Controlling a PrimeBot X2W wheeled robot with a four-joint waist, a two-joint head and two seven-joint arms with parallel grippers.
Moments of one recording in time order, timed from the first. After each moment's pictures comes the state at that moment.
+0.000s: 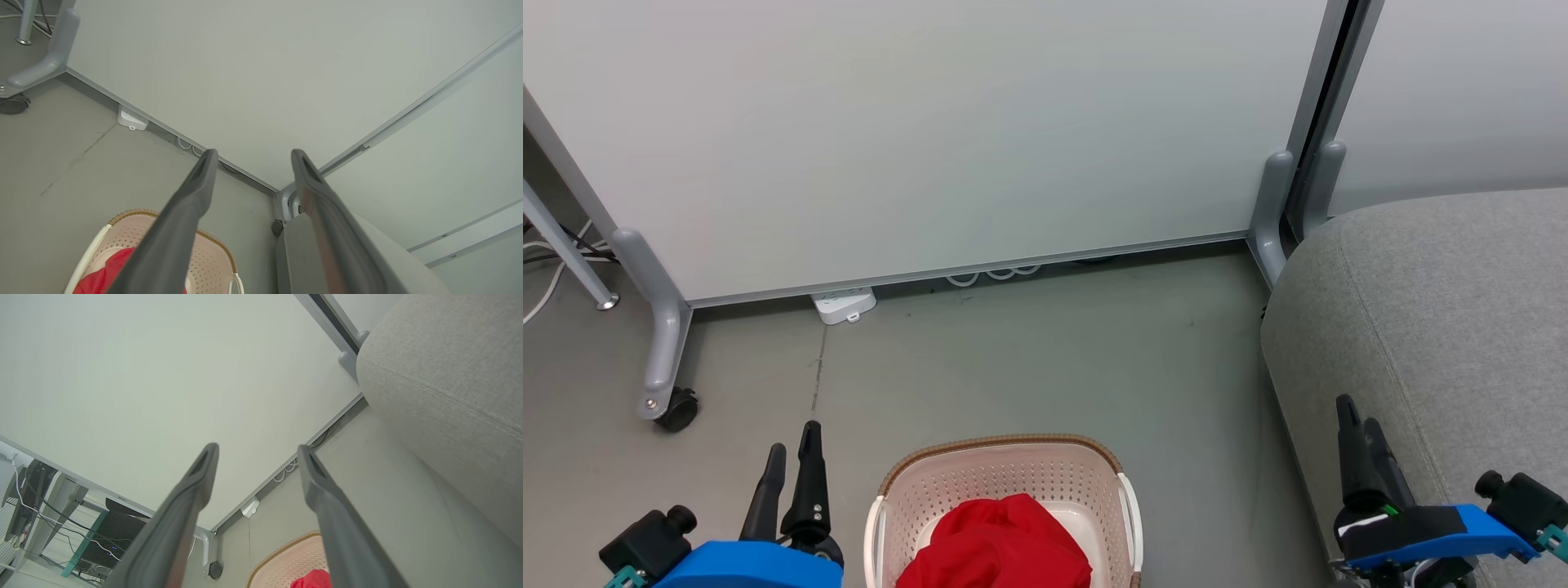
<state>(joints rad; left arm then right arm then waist) -0.06 0.04 -0.04 0.22 -0.84 -0.07 -0.08 -0.06 -0.04 -0.02 0.25 0.83 0.13 -0.08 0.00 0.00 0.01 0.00</state>
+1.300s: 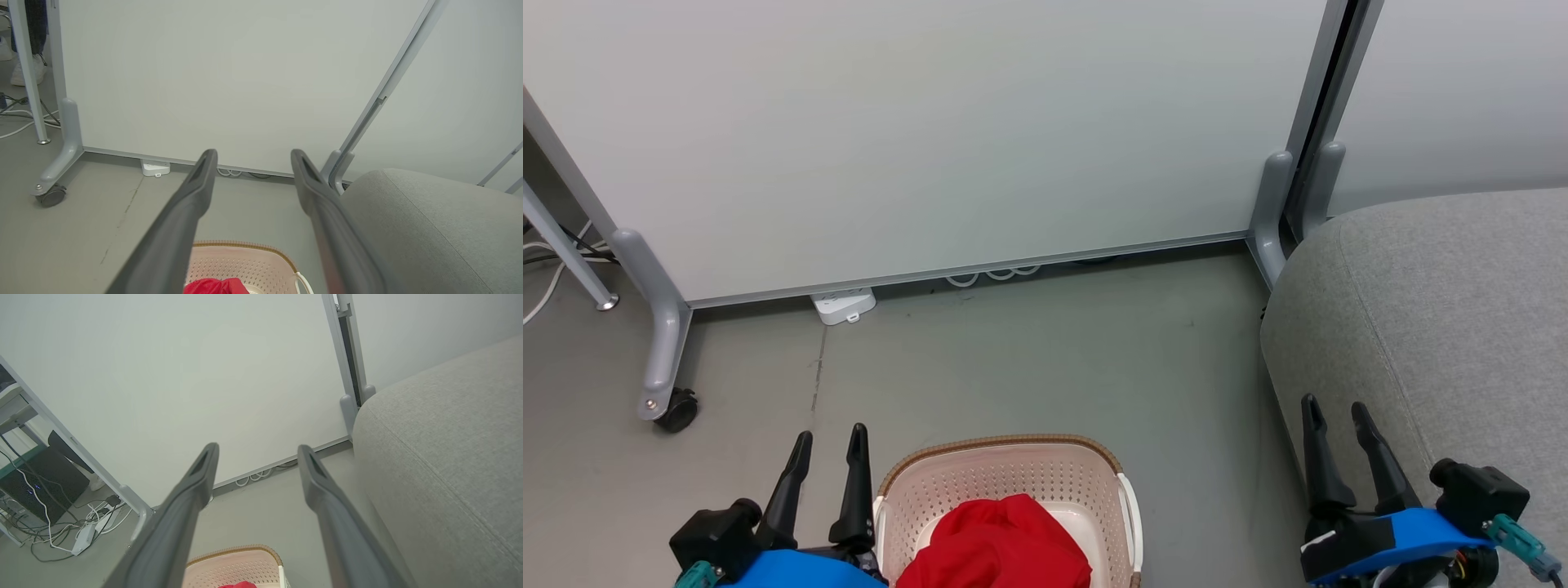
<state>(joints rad) -0.05 0.04 -0.12 0.21 -0.43 -0.05 -0.19 -0.06 -0.05 0.02 0.25 0.40 0.13 -0.18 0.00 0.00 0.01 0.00</state>
